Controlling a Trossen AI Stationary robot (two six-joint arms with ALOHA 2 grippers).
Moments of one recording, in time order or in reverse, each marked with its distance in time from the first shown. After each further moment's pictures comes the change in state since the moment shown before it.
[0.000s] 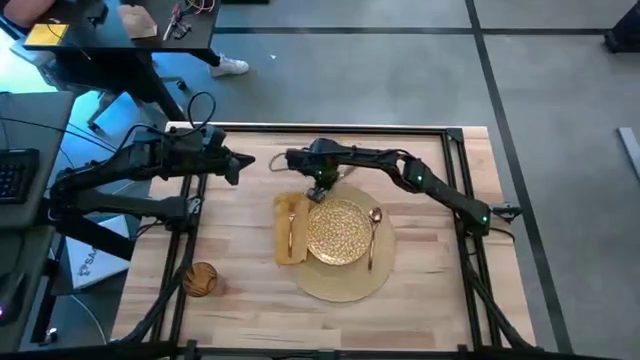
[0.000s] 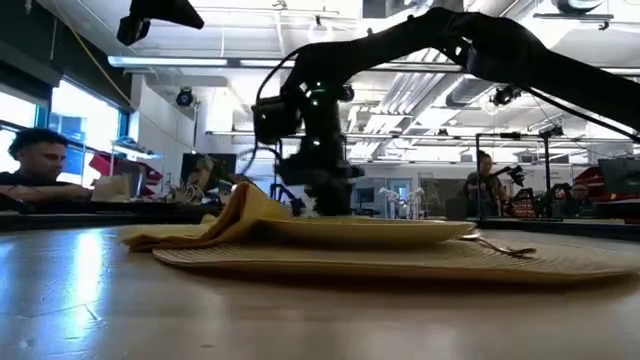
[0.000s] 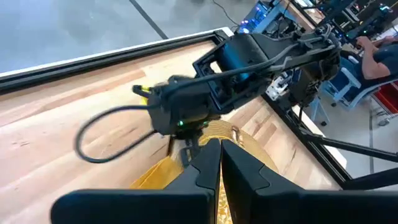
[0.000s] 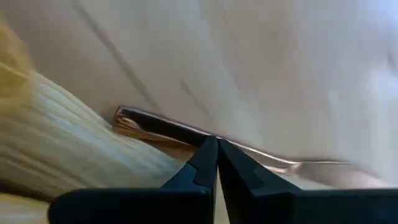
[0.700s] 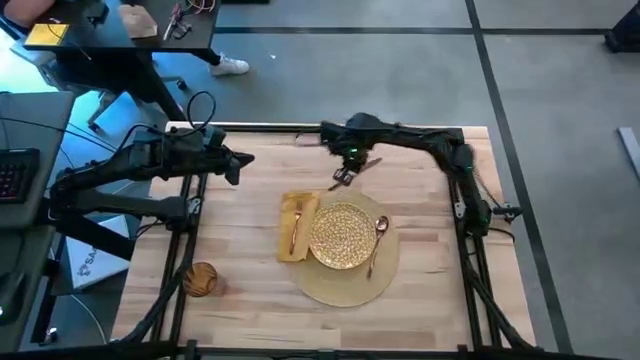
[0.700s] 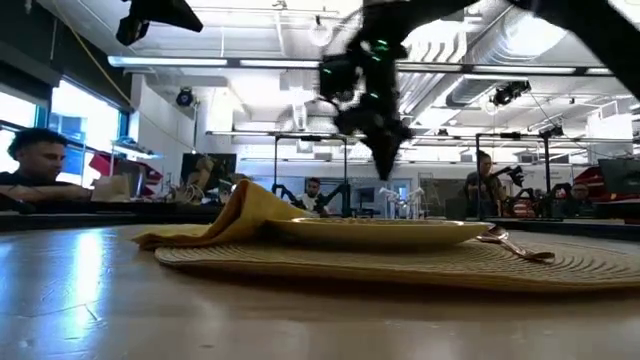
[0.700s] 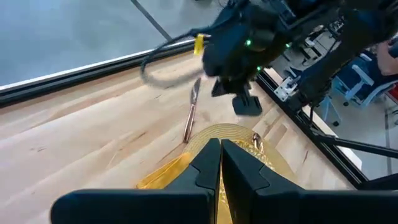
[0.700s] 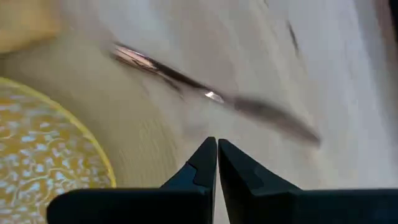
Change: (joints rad) left arm 0.000 0.000 0.000 -0.013 -0.024 0.029; right arm -0.146 -0.571 -0.656 0.285 -0.127 0.140
